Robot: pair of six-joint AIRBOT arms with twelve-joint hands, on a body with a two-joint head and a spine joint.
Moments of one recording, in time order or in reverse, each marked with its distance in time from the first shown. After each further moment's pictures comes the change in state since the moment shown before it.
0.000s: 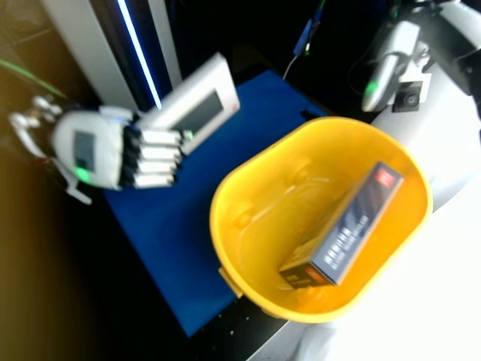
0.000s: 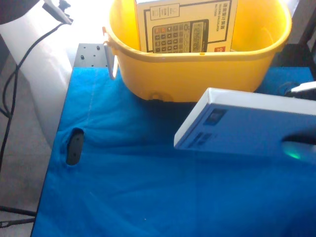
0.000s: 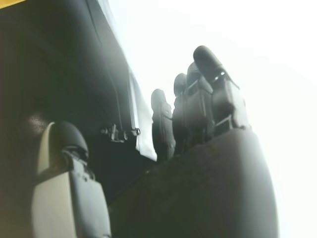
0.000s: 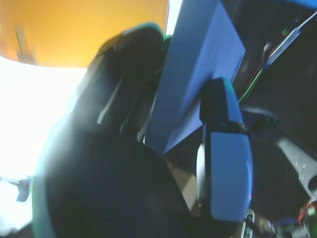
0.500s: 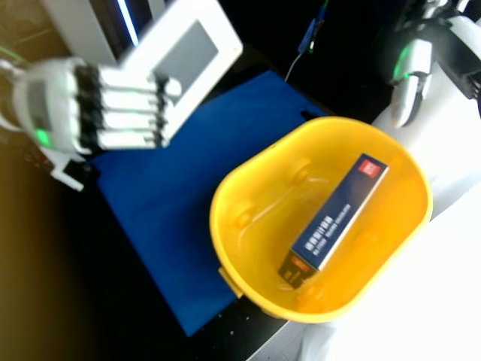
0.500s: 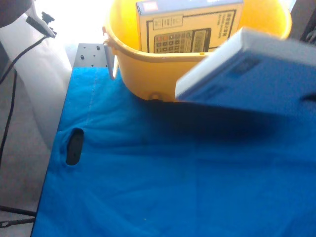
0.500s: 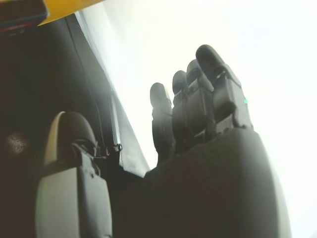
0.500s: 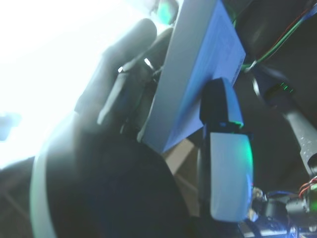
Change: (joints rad) left arm 0.050 -0.003 0.053 -0.135 0.060 0.094; right arm 0.077 0.063 -0.037 0.000 -0.195 -0.033
